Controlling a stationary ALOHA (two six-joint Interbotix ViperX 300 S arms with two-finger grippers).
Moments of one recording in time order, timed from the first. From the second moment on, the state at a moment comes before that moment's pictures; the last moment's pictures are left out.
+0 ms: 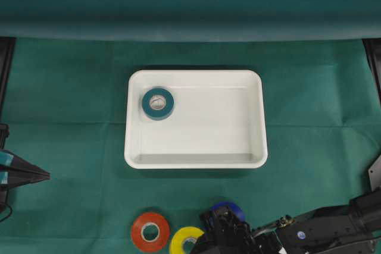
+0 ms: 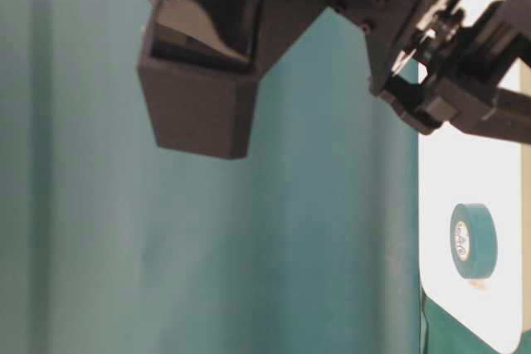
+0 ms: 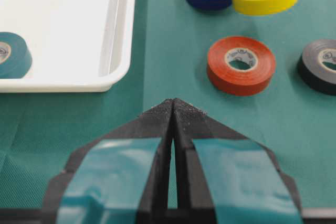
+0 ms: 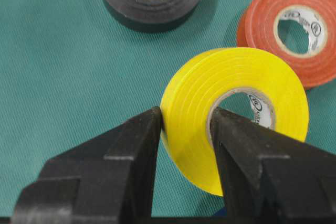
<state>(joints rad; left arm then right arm) 0.00 -1.36 1.46 -0.02 0.15 0.03 0.30 0.17 0.50 -0.27 0.14 0.35</state>
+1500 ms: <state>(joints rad) 0.00 -1.36 1.46 -0.02 0.15 0.03 -0.29 0.13 0.52 -0.53 0.16 0.33</state>
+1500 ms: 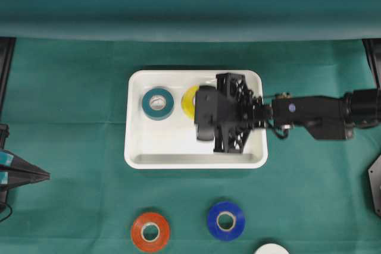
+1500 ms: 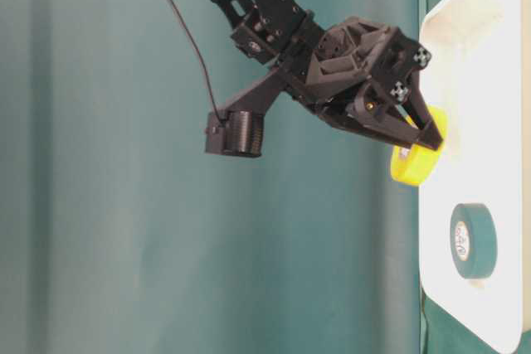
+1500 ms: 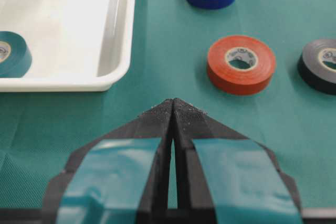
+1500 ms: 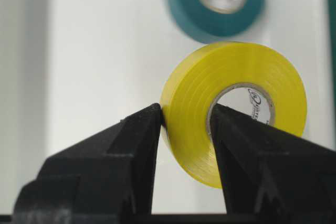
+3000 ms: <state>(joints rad) 0.00 -1.36 1.46 -0.02 0.15 0.03 -0.32 0.10 0.60 -0.53 0.14 0.34</state>
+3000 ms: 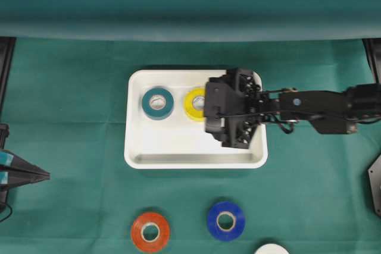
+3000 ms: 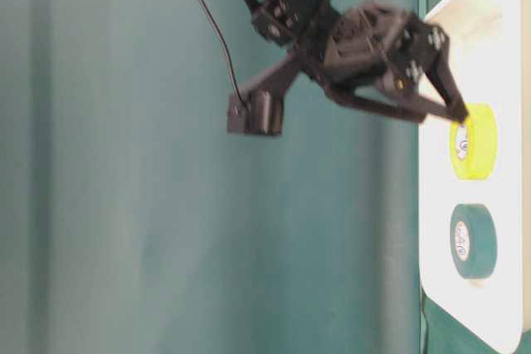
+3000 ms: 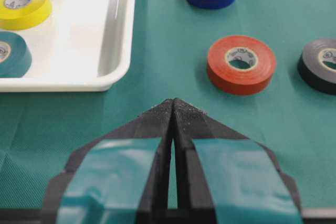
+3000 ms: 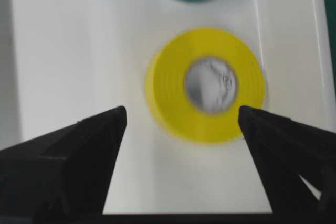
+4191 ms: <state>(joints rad) 0.00 -1.36 1.46 -0.02 0.14 0.03 -0.29 -0.48 1.18 -0.50 0.04 0.35</state>
